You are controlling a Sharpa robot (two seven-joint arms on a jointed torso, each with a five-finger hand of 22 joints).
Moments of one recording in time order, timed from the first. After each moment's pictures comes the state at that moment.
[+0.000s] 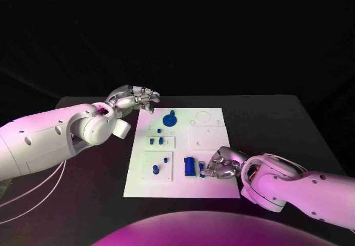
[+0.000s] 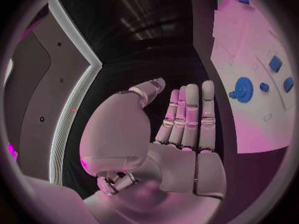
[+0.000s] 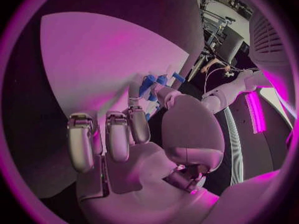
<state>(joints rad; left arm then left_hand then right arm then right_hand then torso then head) 1.14 -0.87 -0.02 1.44 -0.19 -0.12 0.24 1.26 -0.19 0.54 0.04 0.19 0.83 0.18 0.32 0.43 0.88 0.13 0.51 0.24 0.91 0.07 1.17 0.52 0.17 0.92 0.18 0.51 1.24 0.95 -0.93 -0.14 1.84 -1.24 -0.37 -0.49 0.99 -0.24 0.54 0.13 0.09 1.14 0.03 0.24 0.77 1.46 -0.04 1.34 1.31 1.47 -0.09 1.54 1.31 0.01 1.47 0.02 1.56 1.31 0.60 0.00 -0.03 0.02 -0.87</state>
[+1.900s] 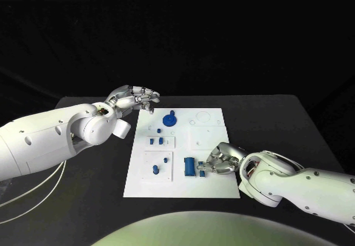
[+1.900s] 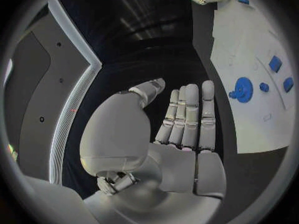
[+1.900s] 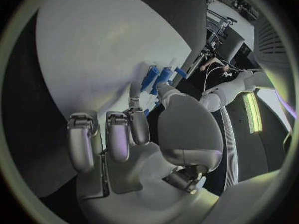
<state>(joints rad) 1.14 -0.87 -0.02 1.44 -0.19 -0.12 0.24 1.26 -0.19 0.54 0.04 0.19 0.83 0.18 0.32 0.43 0.88 0.13 0.51 0.24 0.91 0.07 1.17 0.52 0.17 0.92 0.18 0.51 1.24 0.95 -0.90 -0.14 1.79 -1.24 -0.41 -0.42 1.02 -0.20 0.28 0.27 0.05 1.16 0.03 0.24 0.80 1.46 -0.04 1.37 1.31 1.46 -0.09 1.55 1.31 0.01 1.47 0.02 1.57 1.31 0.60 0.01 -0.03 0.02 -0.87</state>
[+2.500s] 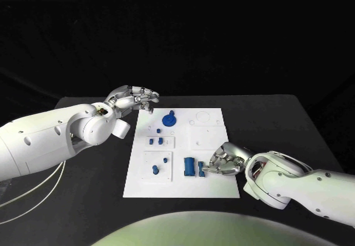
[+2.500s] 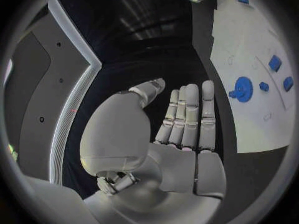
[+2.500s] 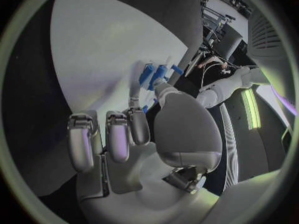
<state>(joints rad) 1.14 -0.87 -0.02 1.43 -0.20 -0.12 0.24 1.26 -0.19 0.55 0.04 0.19 0.83 0.18 0.32 0.43 0.88 0.13 0.51 0.24 0.91 0.07 1.17 0.52 0.17 0.92 0.18 0.51 1.24 0.96 -0.96 -0.14 1.83 -1.22 -0.41 -0.40 1.10 -0.20 0.25 0.26 0.05 1.16 0.03 0.24 0.80 1.46 -0.04 1.37 1.31 1.46 -0.09 1.55 1.31 0.01 1.47 0.02 1.57 1.31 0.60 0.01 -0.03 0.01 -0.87</state>
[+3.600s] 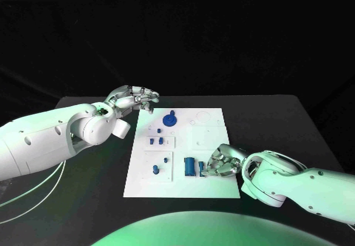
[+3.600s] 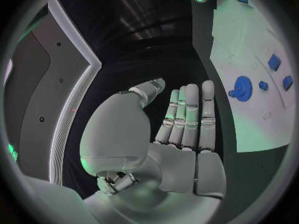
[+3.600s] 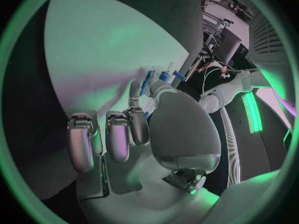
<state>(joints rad) 1.14 -0.87 -0.02 1.43 -0.20 -0.12 0.24 1.26 -0.19 0.55 0.04 0.19 0.83 0.18 0.32 0.43 0.88 0.13 0.51 0.24 0.91 0.07 1.17 0.52 0.17 0.92 0.18 0.51 1.24 0.95 -0.92 -0.14 1.79 -1.23 -0.35 -0.40 1.21 -0.18 0.25 0.24 0.07 1.16 0.03 0.24 0.79 1.46 -0.04 1.37 1.31 1.46 -0.09 1.55 1.31 0.01 1.47 0.02 1.57 1.31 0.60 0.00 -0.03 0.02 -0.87</state>
